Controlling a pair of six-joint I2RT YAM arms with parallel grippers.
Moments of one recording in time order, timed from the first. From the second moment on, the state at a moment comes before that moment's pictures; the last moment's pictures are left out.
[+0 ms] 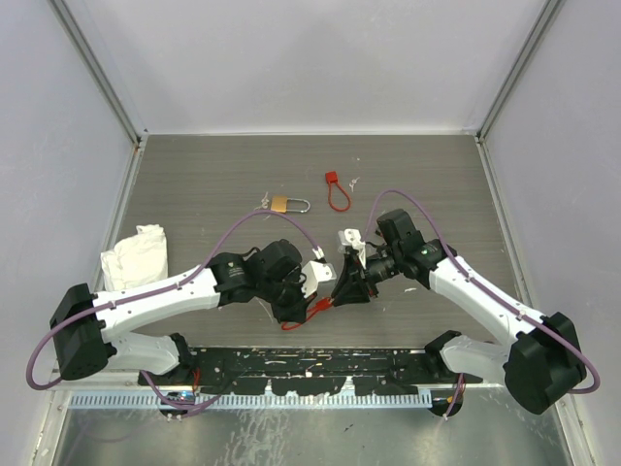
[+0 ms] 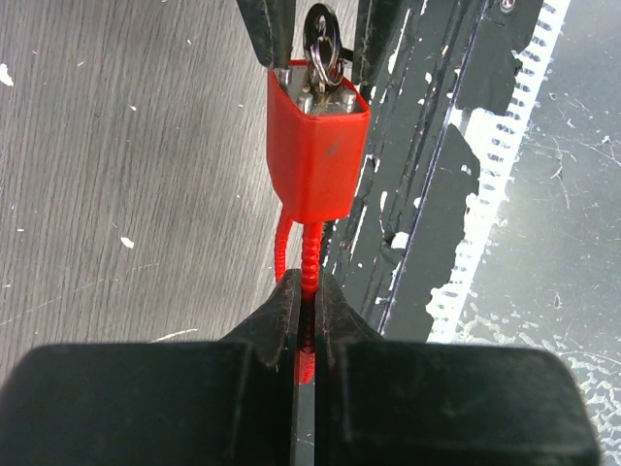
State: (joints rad) left arm -1.07 1.27 0.95 -0.59 0.35 0.02; right arm 0.53 1.13 0.74 -0.50 -1.15 -0.50
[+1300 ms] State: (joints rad) left arm -0.98 1.25 0.88 -0.48 0.54 -0.03; right arm 0.56 1.23 0.97 -0.91 -1.08 -1.02
